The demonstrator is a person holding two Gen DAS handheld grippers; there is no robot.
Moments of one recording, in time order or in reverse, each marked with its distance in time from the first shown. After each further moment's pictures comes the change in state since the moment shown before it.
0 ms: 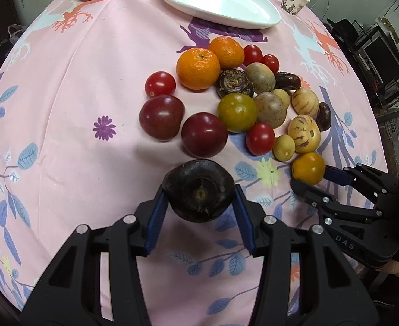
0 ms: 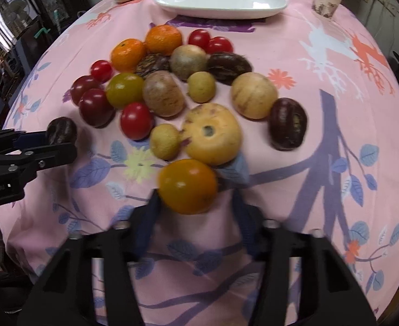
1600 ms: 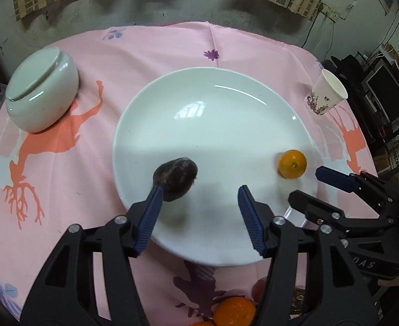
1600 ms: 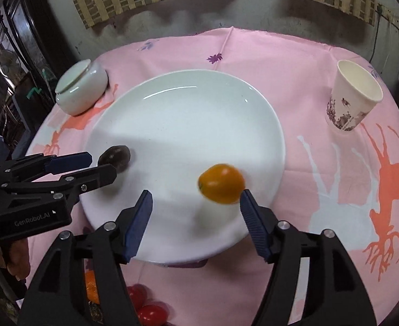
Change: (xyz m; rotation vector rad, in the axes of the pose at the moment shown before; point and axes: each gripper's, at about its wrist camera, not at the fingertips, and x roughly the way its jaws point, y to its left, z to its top) left arm 0.043 -0.007 0.275 0.053 -0.195 0.000; right arm 0.020 -0.119 0.241 0.148 -0.212 0.096
